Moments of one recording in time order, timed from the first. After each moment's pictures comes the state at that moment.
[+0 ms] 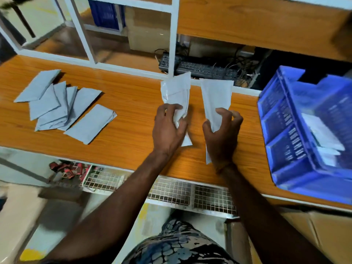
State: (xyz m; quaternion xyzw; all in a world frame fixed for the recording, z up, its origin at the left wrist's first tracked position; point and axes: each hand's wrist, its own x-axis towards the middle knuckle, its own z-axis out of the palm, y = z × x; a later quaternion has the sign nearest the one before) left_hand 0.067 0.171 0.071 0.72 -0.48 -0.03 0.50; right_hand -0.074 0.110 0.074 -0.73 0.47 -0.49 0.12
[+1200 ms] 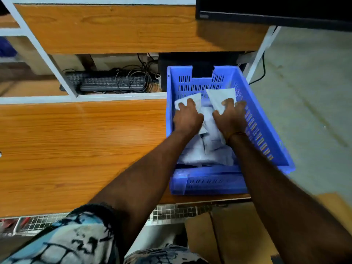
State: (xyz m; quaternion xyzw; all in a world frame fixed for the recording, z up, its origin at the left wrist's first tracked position) left_hand -0.312 -0.125 0.107 0.79 -0.52 -0.19 0.27; right_hand -0.441 -0.158 0.099 -0.66 0.68 -0.29 0.11
